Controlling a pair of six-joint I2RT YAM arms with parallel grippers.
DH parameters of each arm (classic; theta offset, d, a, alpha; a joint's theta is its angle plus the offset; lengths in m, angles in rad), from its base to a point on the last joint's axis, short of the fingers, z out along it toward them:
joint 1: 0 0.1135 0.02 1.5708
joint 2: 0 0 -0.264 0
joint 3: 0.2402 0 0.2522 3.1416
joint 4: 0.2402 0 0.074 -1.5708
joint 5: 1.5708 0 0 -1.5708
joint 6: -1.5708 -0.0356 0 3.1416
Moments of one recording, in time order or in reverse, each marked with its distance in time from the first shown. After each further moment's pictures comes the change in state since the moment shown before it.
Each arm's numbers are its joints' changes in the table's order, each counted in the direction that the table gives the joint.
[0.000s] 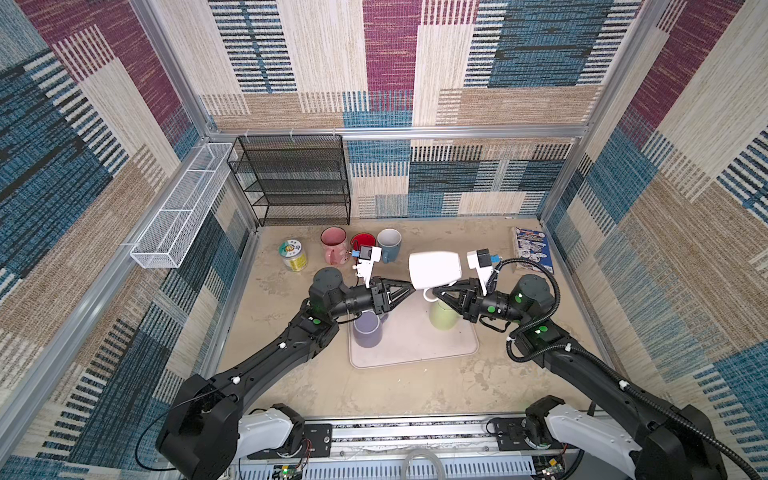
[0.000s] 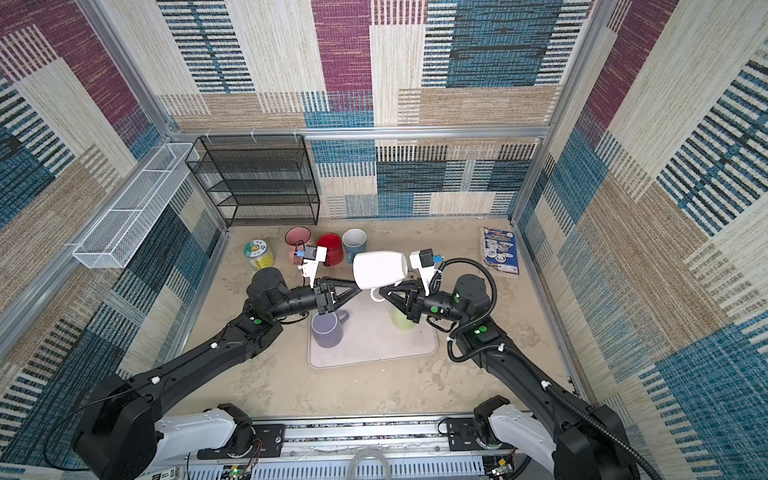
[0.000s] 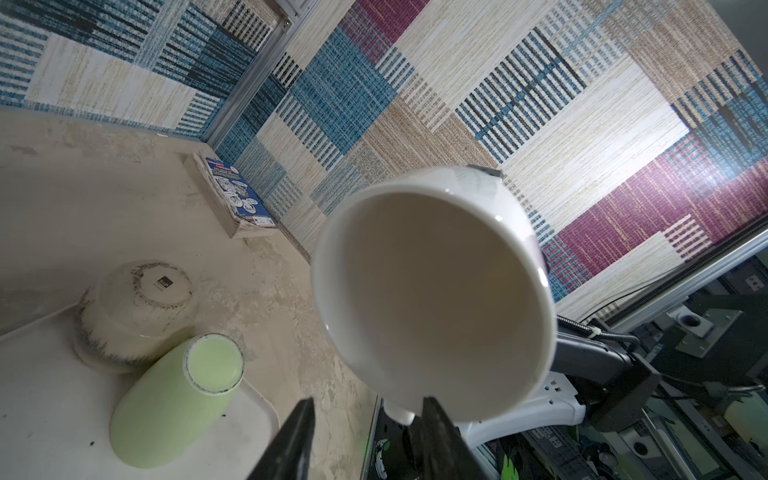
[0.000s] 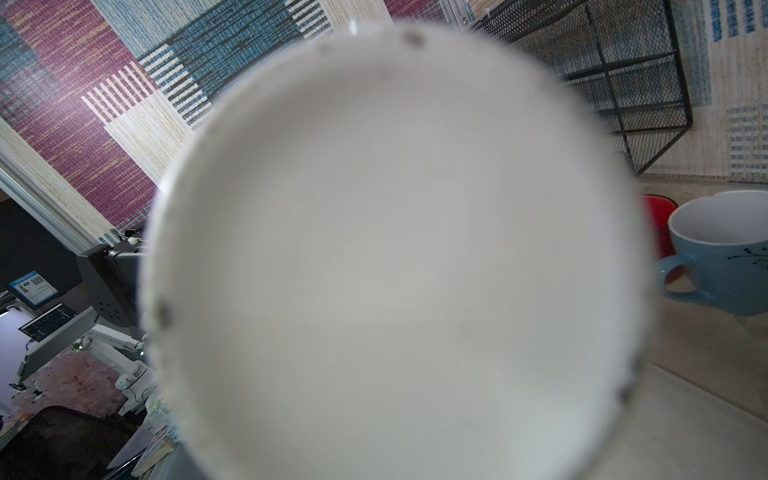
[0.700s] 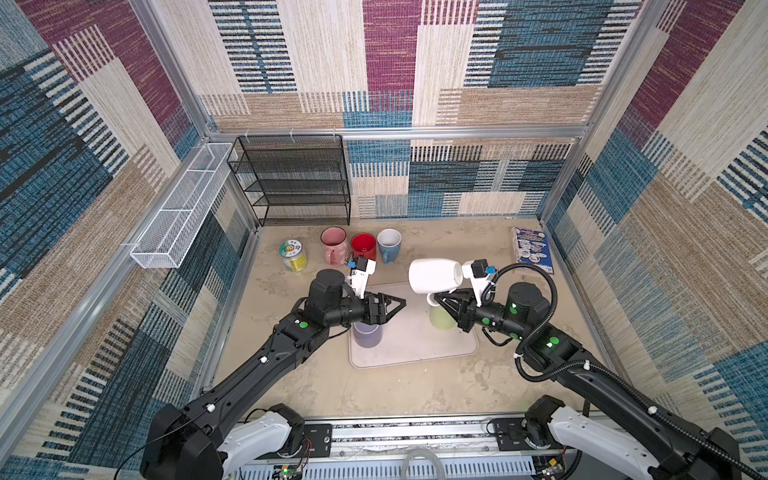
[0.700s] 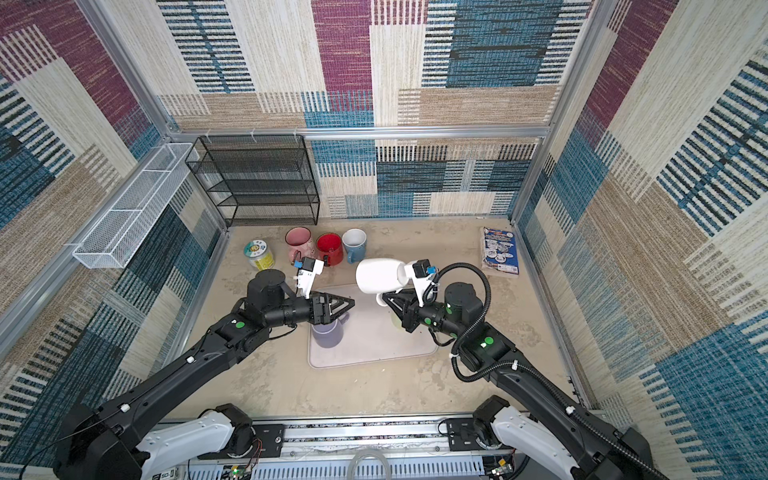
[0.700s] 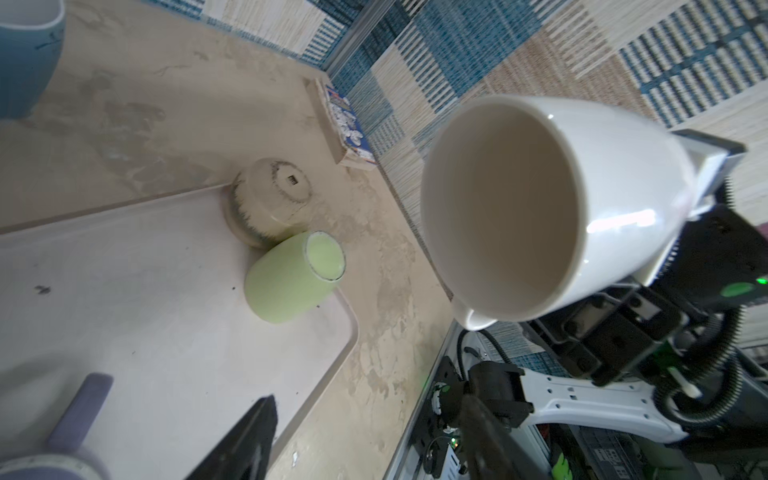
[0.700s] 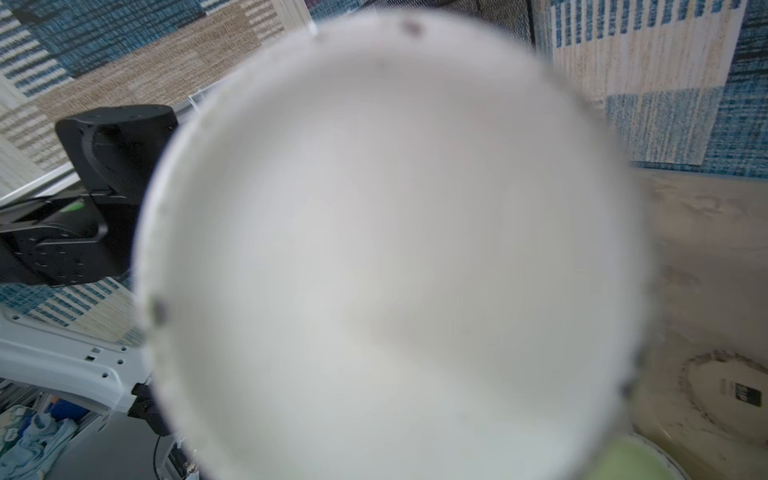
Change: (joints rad) left arm 0.003 0.132 0.045 0.543 -0.150 -0.155; right arm 0.138 0.151 0.043 0.412 0.397 0.248
